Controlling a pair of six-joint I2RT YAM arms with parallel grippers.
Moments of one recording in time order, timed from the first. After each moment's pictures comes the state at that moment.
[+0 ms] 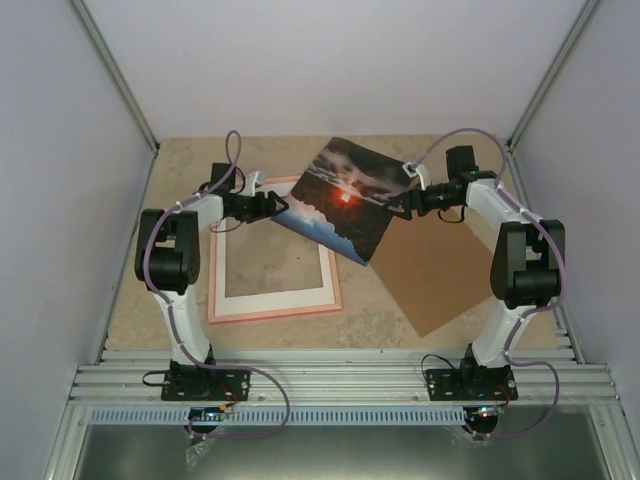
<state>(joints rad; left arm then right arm) -0.07 2.00 1.25 -0.20 0.72 -0.19 0.08 1.86 1.38 -0.62 -0.93 -0.35</state>
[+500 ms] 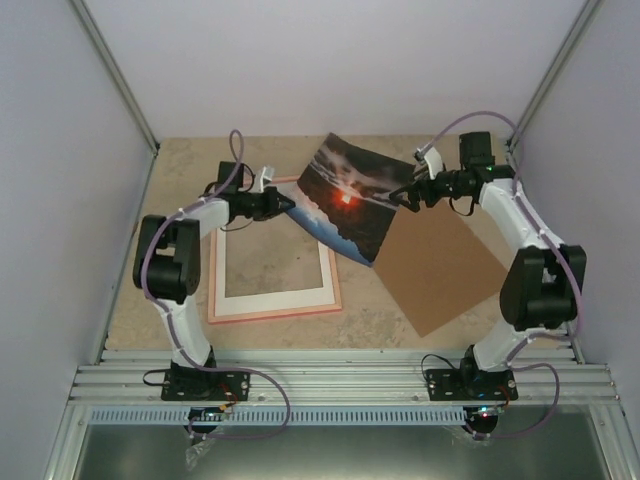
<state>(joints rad) -0.13 1.96 1.21 -0.10 0.84 -0.40 0.08 1.73 1.41 -0.64 -0.80 -0.43</state>
